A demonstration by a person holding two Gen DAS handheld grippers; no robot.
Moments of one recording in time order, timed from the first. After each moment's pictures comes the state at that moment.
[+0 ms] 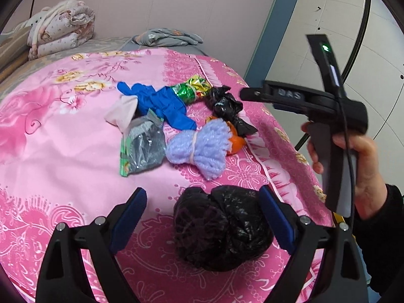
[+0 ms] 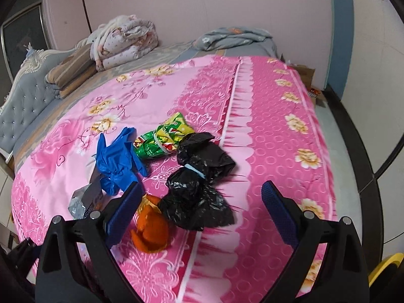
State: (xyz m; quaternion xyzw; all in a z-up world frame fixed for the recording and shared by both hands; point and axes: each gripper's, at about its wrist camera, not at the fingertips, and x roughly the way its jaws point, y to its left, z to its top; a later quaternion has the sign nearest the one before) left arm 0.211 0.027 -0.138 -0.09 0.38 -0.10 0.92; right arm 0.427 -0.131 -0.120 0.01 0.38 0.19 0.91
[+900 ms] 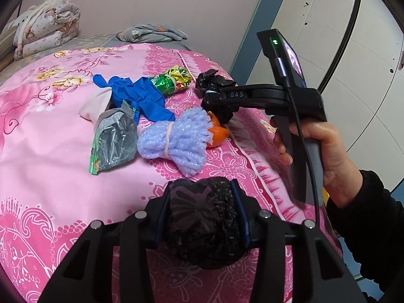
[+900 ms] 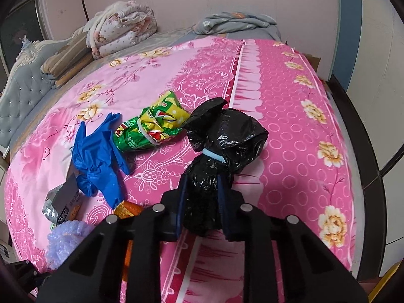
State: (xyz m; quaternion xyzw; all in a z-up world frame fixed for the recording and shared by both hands) left arm 0.217 0.013 -0.152 -0.10 0.38 -0.14 0.91; right arm 0.458 -0.117 -0.155 -0.01 0.41 0.18 0.90
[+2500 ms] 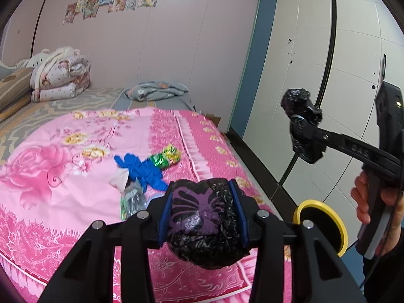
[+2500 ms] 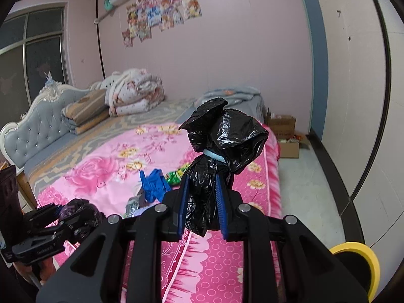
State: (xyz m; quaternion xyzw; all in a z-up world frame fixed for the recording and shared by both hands) left arm 0.136 -0.006 -0.013 -0.07 0.25 -0.11 0.96; right arm 0.221 -0.233 0.033 0.03 0.22 0.18 0.96
